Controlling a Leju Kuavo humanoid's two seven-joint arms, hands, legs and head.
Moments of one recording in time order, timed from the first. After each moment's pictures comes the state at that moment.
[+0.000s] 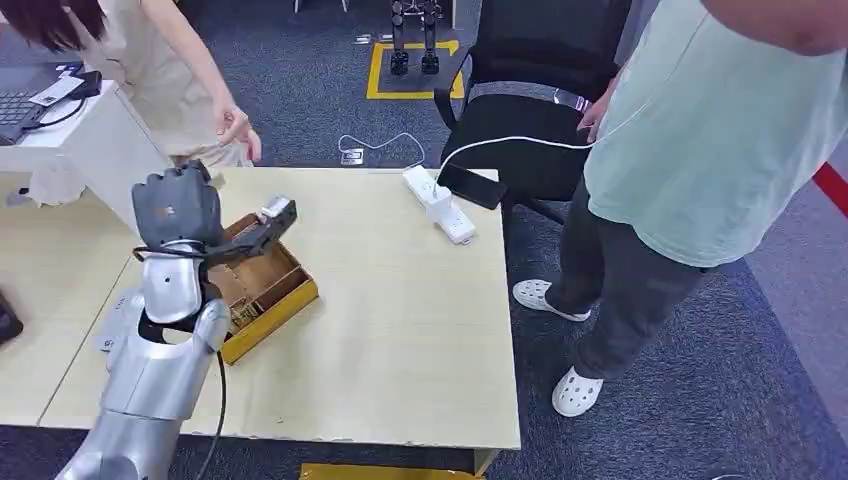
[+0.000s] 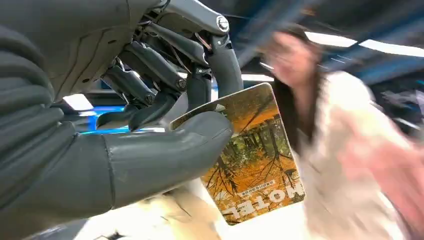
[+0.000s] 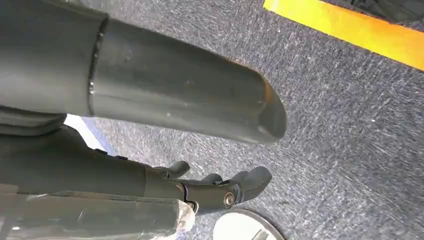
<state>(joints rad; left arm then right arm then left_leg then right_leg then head) -0.48 0.12 -0.20 -1.48 -1.51 0.04 0.50 -0.07 0.21 -0.72 -0.26 1.57 -0.26 0.01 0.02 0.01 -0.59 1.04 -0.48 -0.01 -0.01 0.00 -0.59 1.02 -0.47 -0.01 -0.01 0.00</state>
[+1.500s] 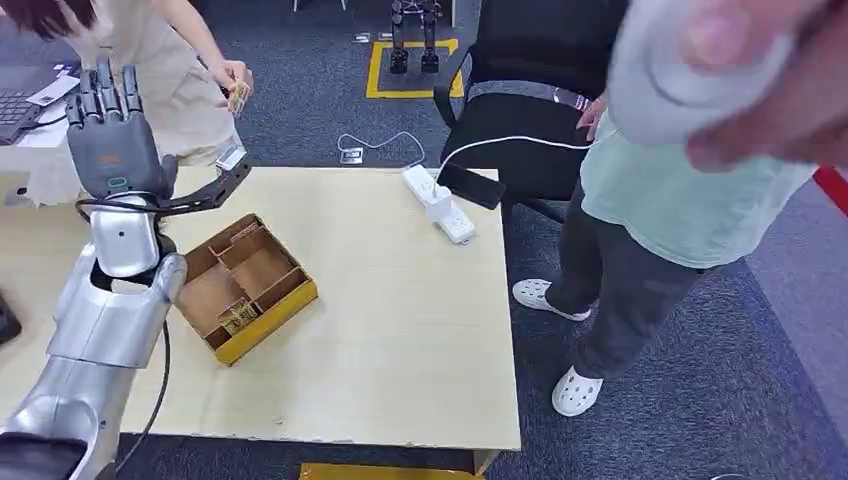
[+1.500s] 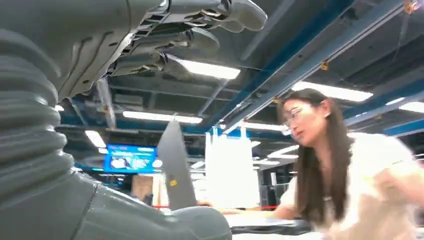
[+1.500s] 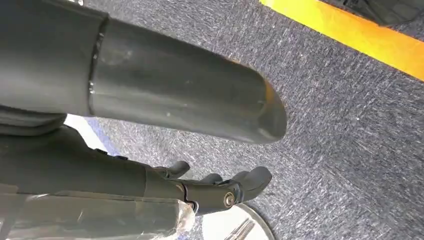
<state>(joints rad) -0.62 0.30 -0.23 -1.32 -1.51 0.16 0.49 -0.08 0.22 -0.66 -0.26 1.57 -0.27 0.02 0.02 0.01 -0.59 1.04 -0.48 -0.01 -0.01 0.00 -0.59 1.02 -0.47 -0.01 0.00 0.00</state>
